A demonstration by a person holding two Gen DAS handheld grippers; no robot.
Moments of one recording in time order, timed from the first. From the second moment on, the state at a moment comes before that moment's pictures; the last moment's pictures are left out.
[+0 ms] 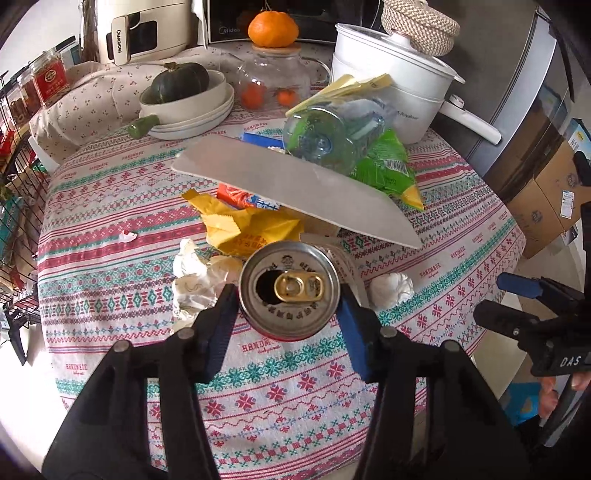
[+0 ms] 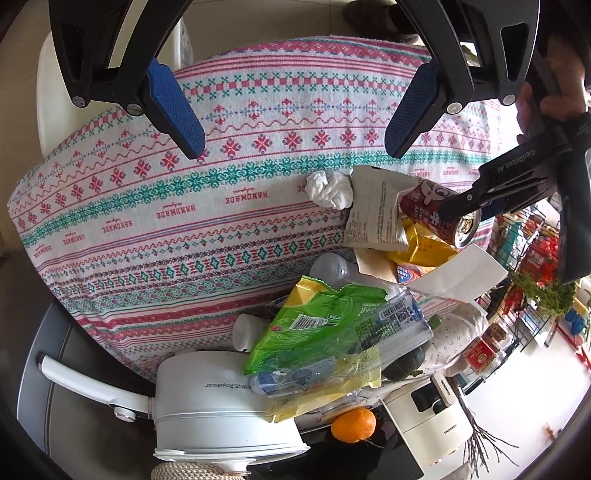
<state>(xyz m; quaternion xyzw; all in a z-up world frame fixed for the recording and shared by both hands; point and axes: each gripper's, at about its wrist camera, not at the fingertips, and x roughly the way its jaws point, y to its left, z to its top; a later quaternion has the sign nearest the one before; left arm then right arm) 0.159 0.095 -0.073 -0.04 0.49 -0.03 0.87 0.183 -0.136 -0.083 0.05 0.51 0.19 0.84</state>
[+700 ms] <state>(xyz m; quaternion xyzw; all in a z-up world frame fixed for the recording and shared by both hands) 0.116 0.180 -0.051 -0.13 0.45 0.00 0.89 0.187 0.048 -0.058 -0.31 0.31 0.20 0.88</state>
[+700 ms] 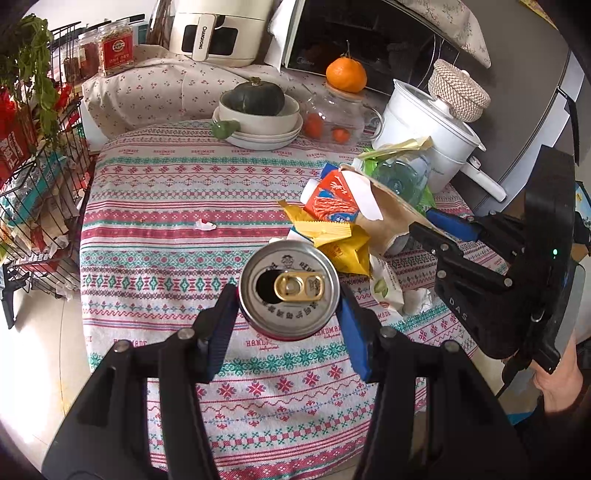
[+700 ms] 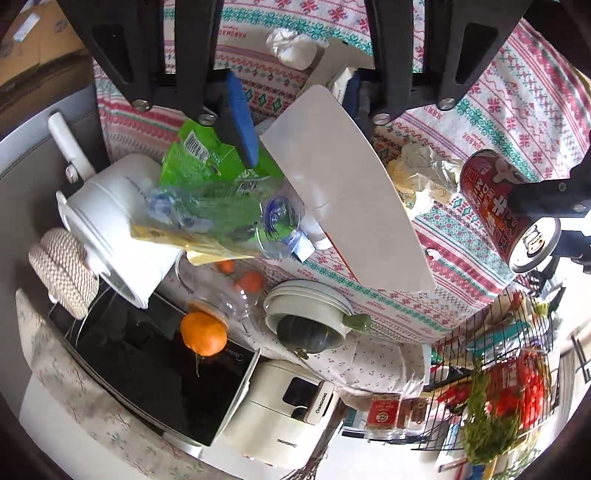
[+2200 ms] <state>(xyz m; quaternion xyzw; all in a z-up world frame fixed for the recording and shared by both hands) 0.095 -0.004 -0.006 -0.05 0.39 -0.17 0.90 0.070 -0.322 -0.064 -0.07 0.39 -0.01 0.92</state>
